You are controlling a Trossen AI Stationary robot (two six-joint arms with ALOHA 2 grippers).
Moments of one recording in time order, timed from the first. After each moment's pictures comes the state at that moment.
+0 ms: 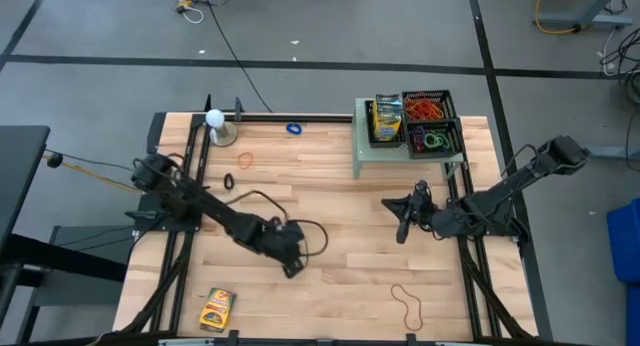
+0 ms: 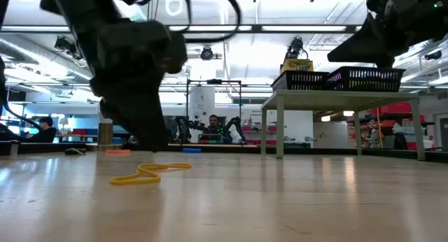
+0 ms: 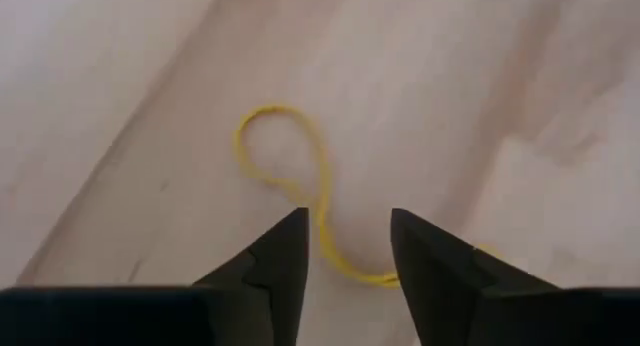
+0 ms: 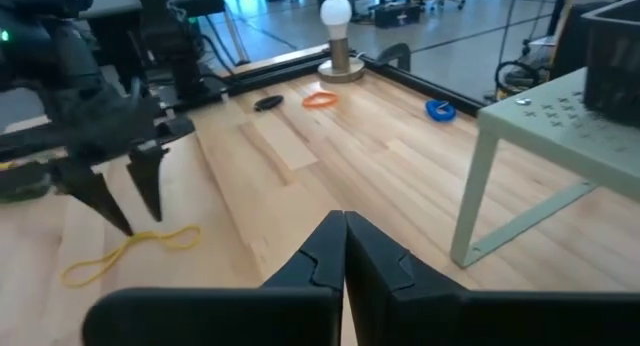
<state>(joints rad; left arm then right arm) -0.42 1.77 0.96 -0.27 -0.31 -0.89 0.52 0.95 0.36 0.16 0.89 0.47</state>
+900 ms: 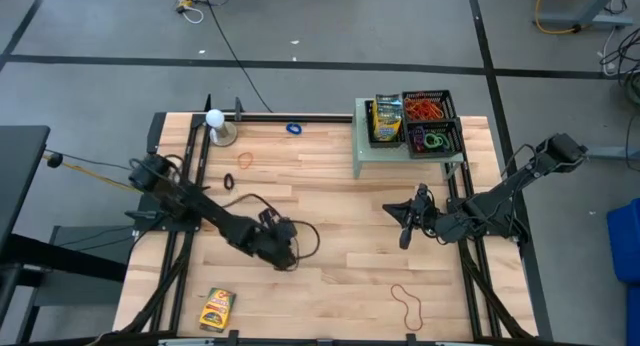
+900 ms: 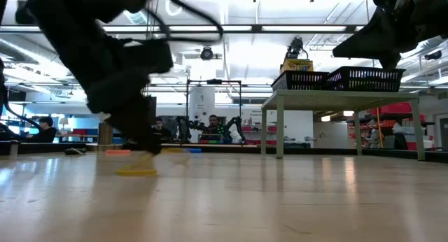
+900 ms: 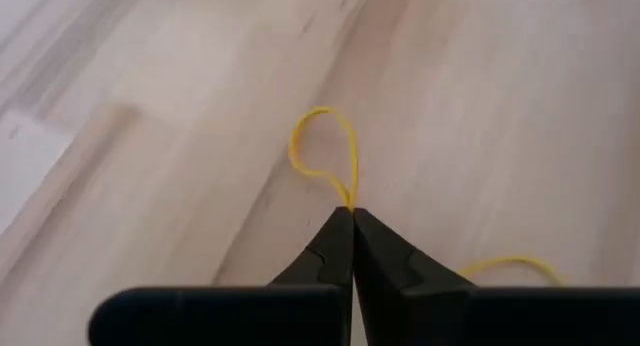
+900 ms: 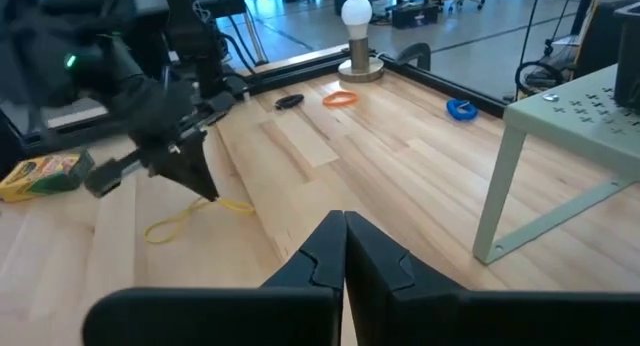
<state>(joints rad) -0.45 1.76 0.84 -0.21 -0.60 -0.75 0.58 0.95 0.36 0.17 0.91 0.48</state>
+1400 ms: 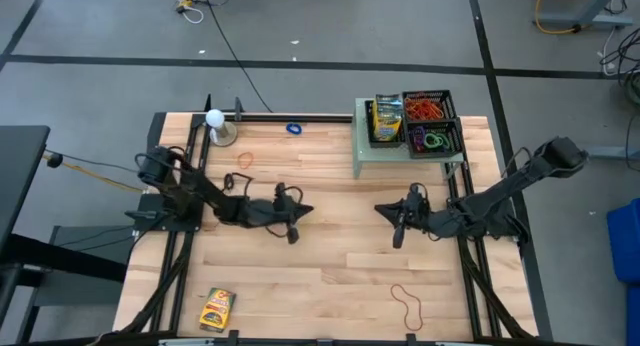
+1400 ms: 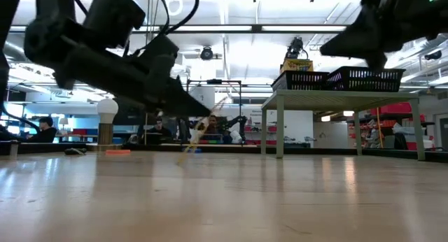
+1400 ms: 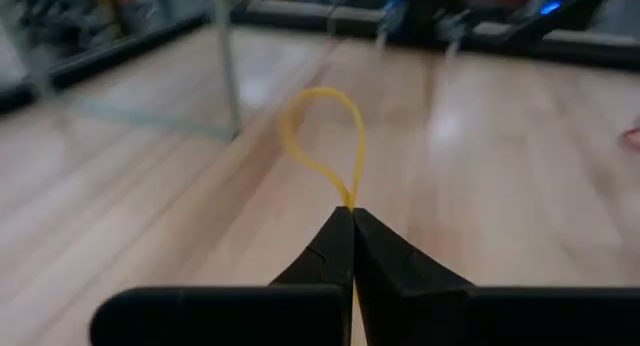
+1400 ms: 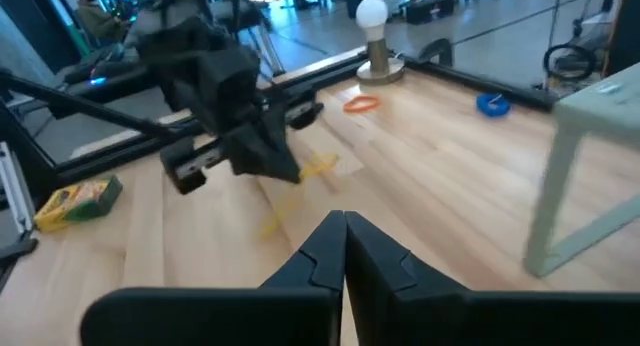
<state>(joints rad) -0.21 1.78 0.46 1.04 -0.50 -0.16 0.49 1.05 0.37 0.35 0.80 0.49</state>
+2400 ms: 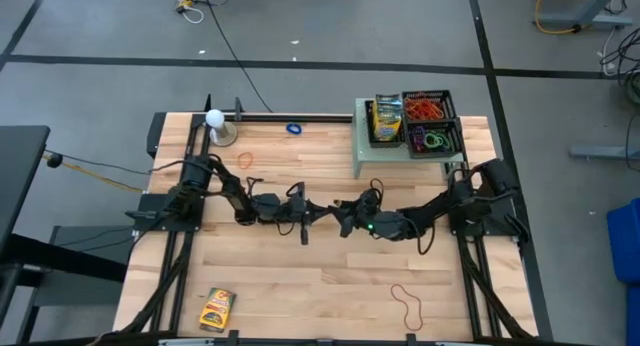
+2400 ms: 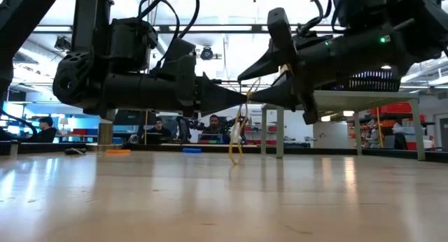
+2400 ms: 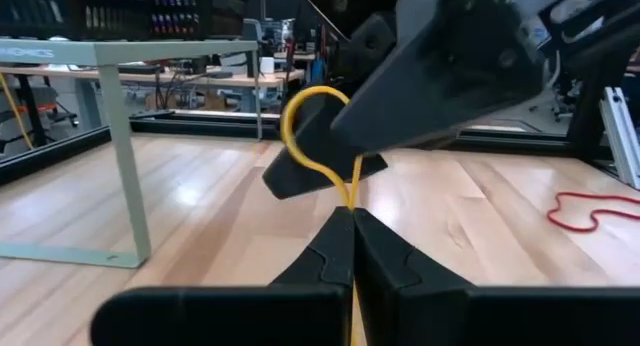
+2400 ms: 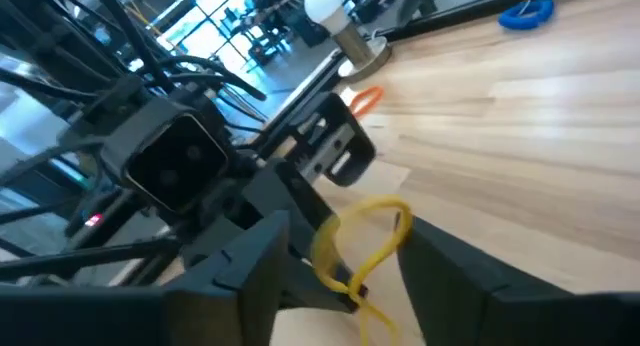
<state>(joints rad) -0.11 2.12 0.59 1.57 -0.23 0.00 0.28 1.81 0.62 0.97 0.72 0.83</state>
